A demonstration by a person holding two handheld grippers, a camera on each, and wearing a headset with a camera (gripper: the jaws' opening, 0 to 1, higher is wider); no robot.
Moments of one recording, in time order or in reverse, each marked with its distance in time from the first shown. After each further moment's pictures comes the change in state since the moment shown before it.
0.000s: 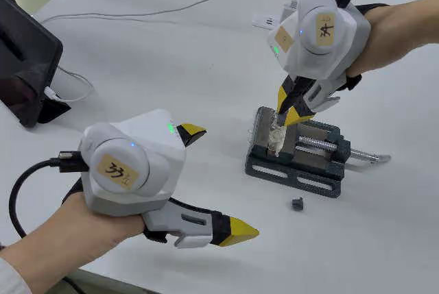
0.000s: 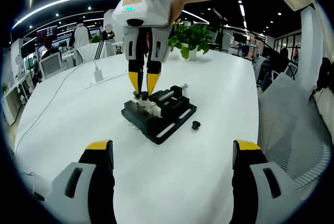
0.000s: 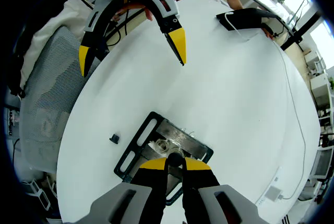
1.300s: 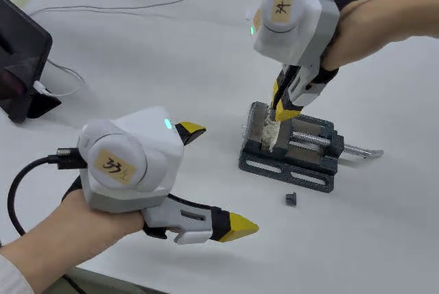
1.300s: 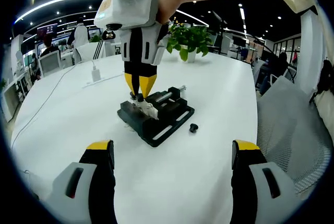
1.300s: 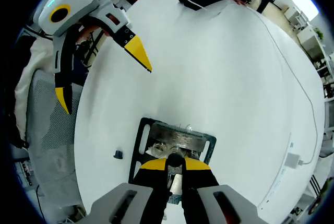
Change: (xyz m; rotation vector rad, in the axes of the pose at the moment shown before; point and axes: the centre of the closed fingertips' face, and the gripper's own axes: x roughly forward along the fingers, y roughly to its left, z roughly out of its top) left arm 0.008 -0.004 0.001 -0.024 -0.018 -0.018; right arm 0.004 -0.007 -0.001 0.335 0.081 0.030
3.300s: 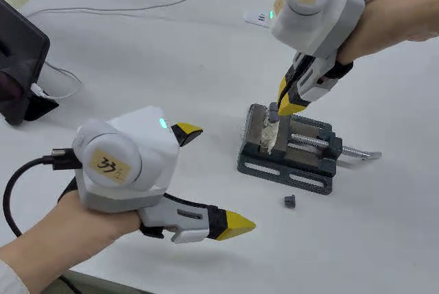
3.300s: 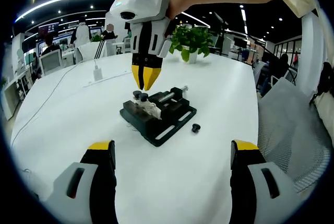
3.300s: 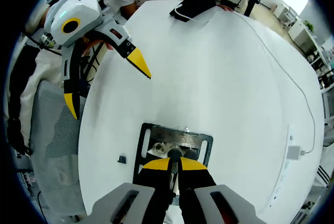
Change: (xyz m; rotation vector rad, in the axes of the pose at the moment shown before) left arm -0.002 0.006 0.000 -0.011 -0.004 0.005; right arm -0.012 0.003 -0.003 0.068 -0.148 0.002
